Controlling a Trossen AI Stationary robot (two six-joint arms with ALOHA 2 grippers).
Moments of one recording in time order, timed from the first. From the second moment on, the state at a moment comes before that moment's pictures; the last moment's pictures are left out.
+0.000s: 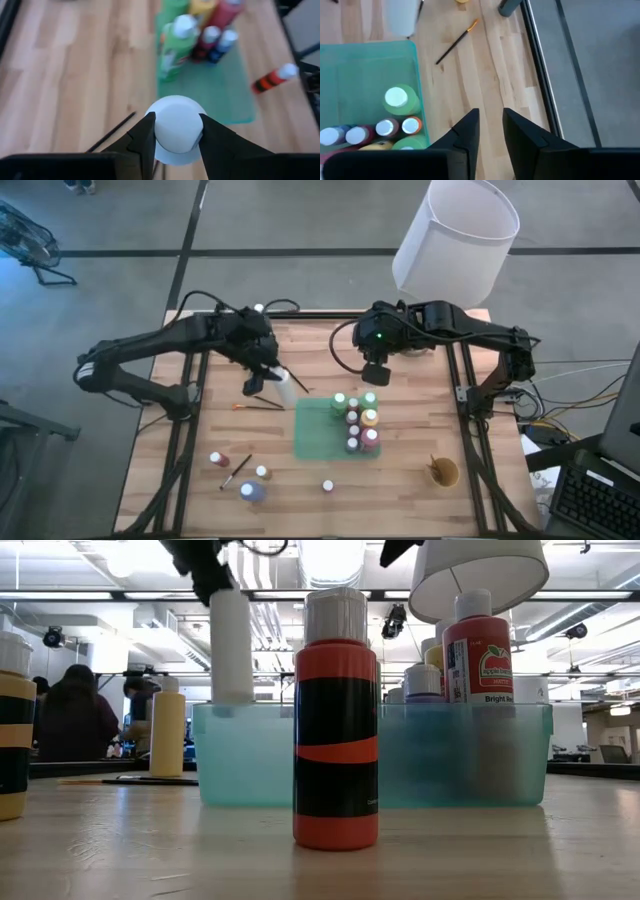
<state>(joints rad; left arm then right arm) 0.26 1.19 1.24 -0.87 0.29 0.15 -0.07 1.66 1.99 -1.33 0.26 -0.01</state>
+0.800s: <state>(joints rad) -0.03 1.36 1.24 -0.60 0.14 0.03 -0.16 1.66 1.99 -1.30 0.26 0.05</state>
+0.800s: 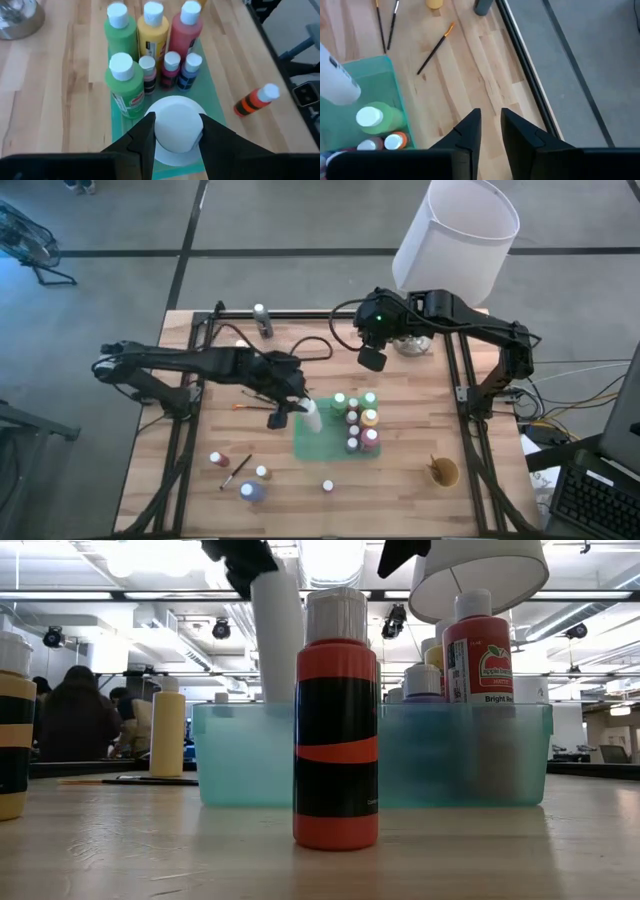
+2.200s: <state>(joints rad) -0.10 1.67 1.39 -0.49 -0.01 0.02 -0.17 1.66 1.97 -1.30 0.26 -0.01</state>
